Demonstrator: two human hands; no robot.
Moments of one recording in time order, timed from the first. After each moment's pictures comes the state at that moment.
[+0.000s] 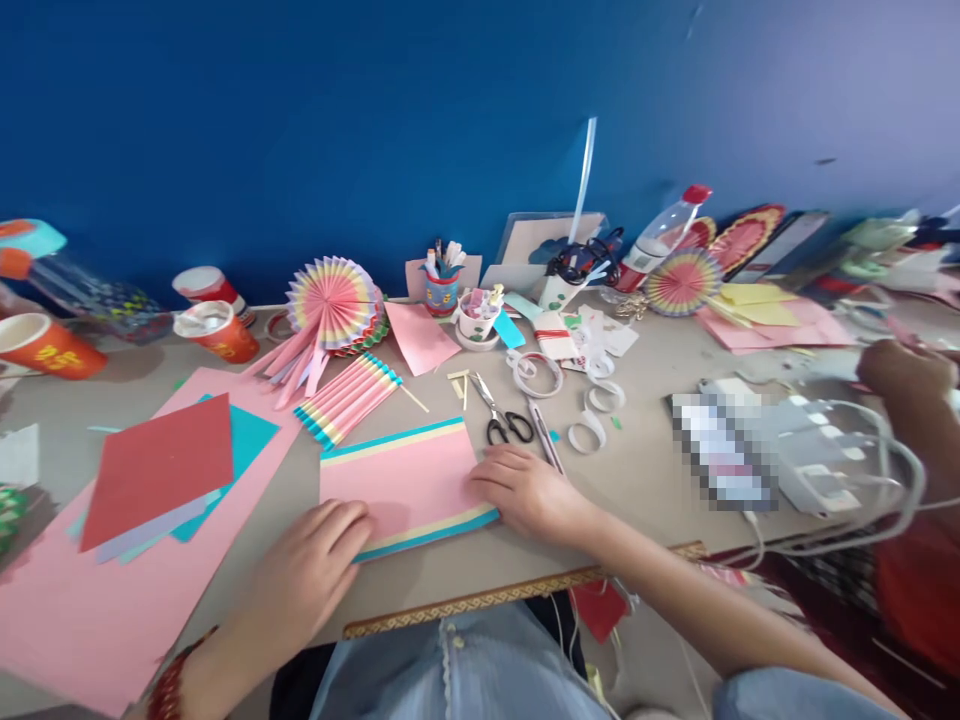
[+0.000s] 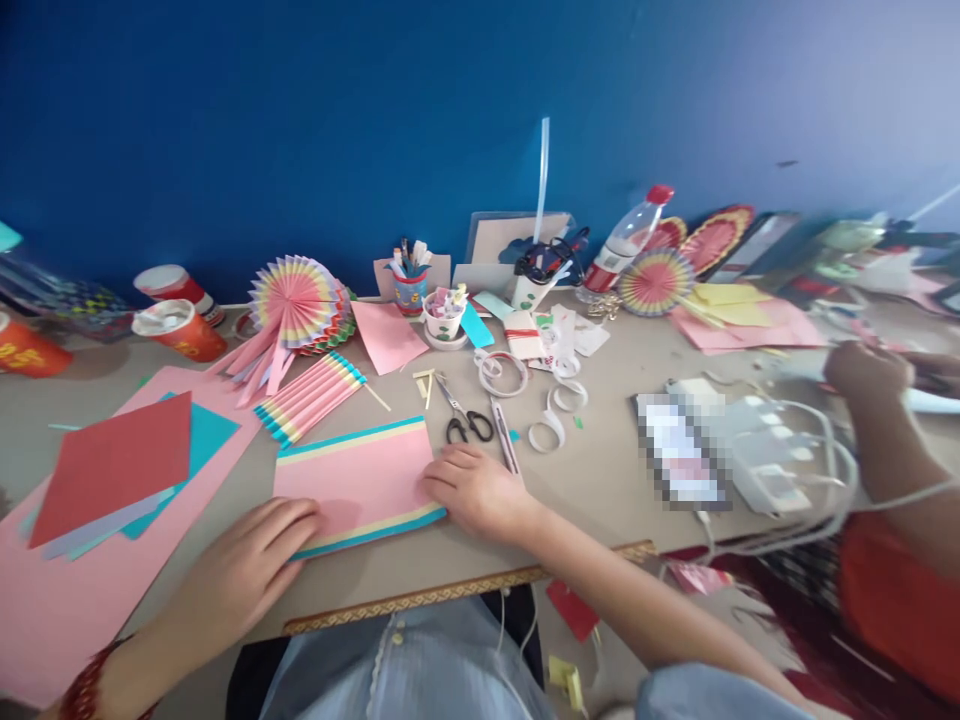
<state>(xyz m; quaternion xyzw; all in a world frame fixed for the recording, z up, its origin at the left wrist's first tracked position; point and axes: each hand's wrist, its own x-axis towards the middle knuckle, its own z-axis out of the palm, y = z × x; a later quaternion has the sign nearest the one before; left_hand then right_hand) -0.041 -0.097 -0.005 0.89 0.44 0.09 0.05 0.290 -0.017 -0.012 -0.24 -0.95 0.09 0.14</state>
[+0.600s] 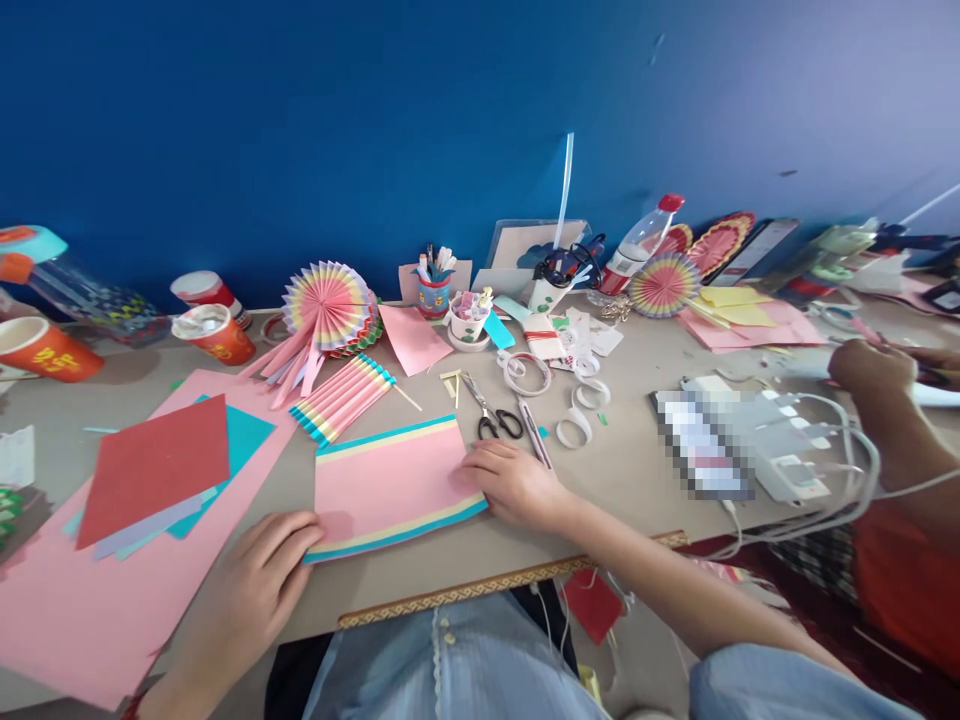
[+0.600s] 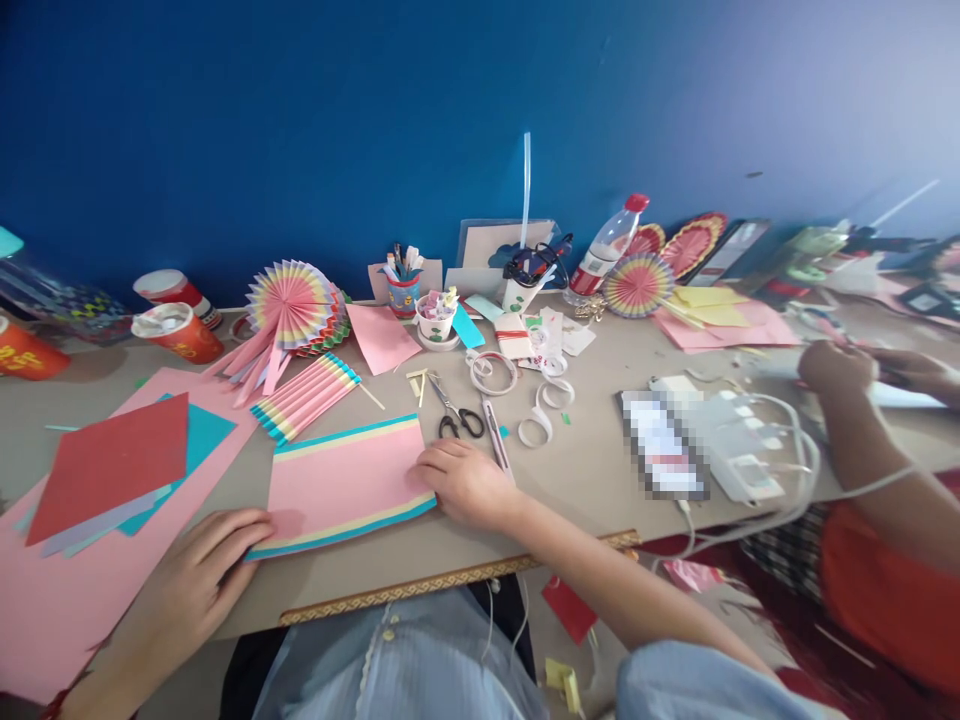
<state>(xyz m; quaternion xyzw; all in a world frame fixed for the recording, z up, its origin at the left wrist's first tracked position) -0.084 -0.119 -0.027 0.84 0.52 0.15 0.02 0.287 -0.017 -0.015 -0.27 -0.94 0.11 0.16</state>
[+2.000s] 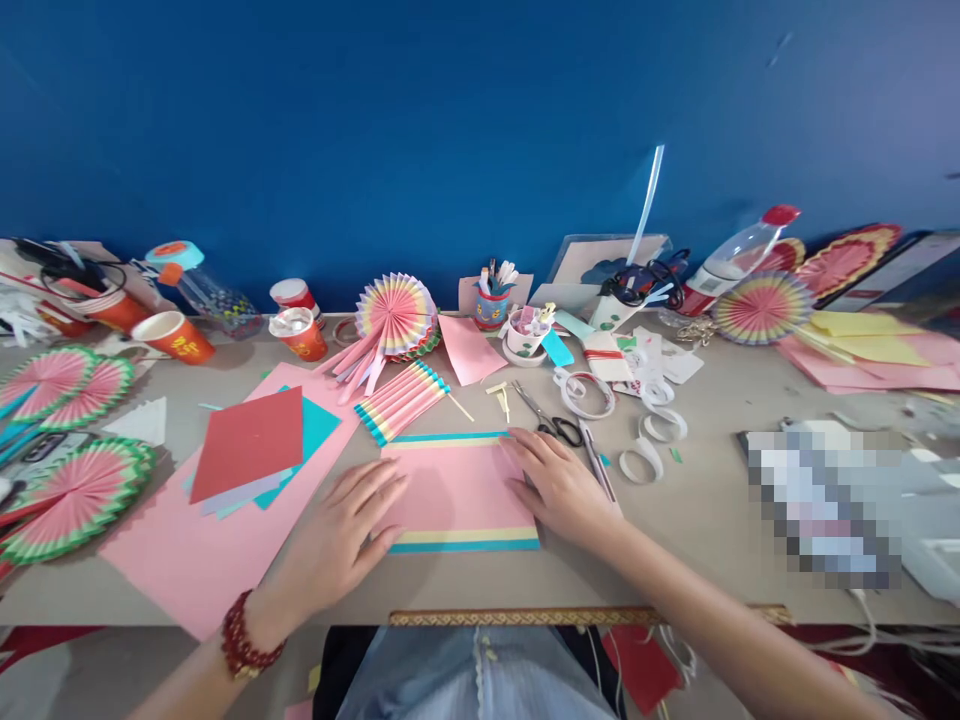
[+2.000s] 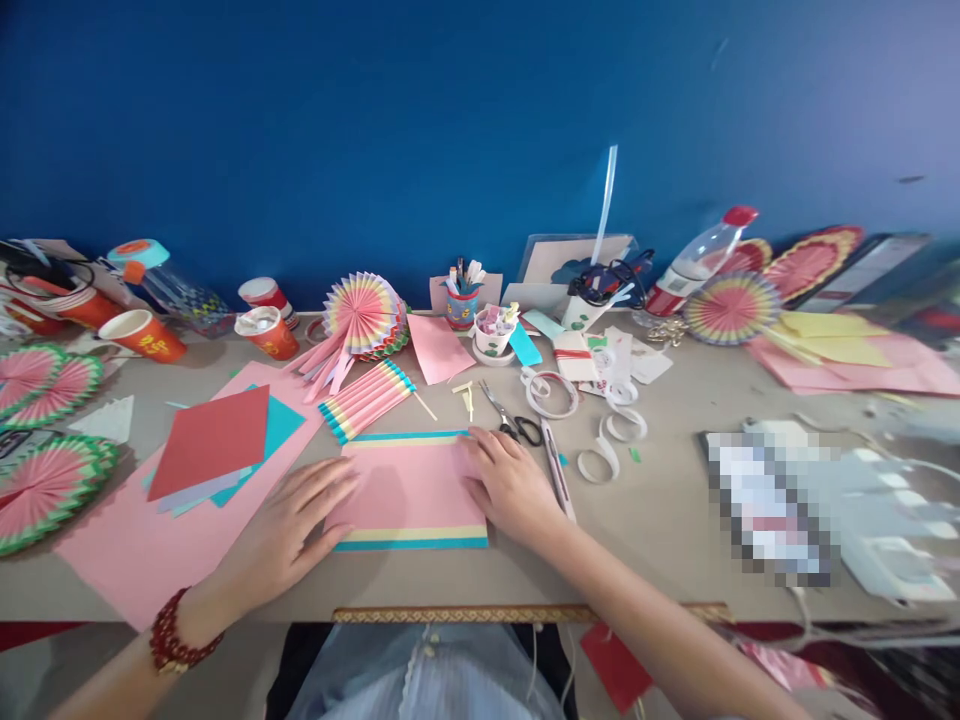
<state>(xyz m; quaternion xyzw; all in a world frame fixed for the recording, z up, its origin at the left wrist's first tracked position) -0.063 -0.086 0.000 0.85 0.50 0.13 0.06 0.267 -0.002 -0.010 -0.41 -0.90 0.07 0.15</state>
